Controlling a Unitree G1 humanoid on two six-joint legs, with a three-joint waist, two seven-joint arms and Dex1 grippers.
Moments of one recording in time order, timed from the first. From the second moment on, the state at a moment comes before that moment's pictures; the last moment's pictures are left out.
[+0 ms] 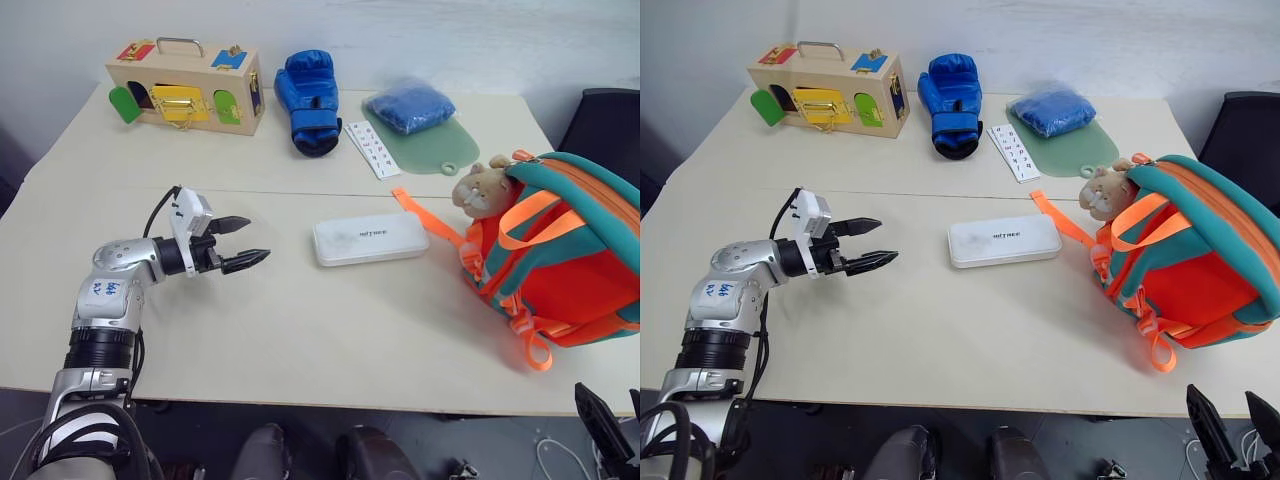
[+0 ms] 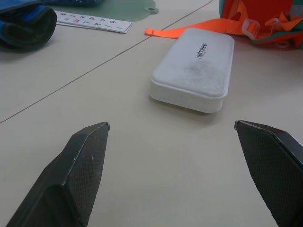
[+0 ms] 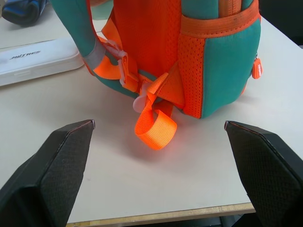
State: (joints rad) left arm -0.57 0.61 0.09 0.27 -0.35 0.33 -1.03; right arm 0.99 -0.23 -0.72 -0.68 0.93 0.16 0.53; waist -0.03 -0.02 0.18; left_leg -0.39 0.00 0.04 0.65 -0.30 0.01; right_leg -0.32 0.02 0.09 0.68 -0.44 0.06
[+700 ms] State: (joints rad) left arm -0.44 0.62 -0.04 0.06 -0.27 0.37 -0.95; right arm 0.73 -0.50 -0.44 -0.84 0.58 0.36 0.39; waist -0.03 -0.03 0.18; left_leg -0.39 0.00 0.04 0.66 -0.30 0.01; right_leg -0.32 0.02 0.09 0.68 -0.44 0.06
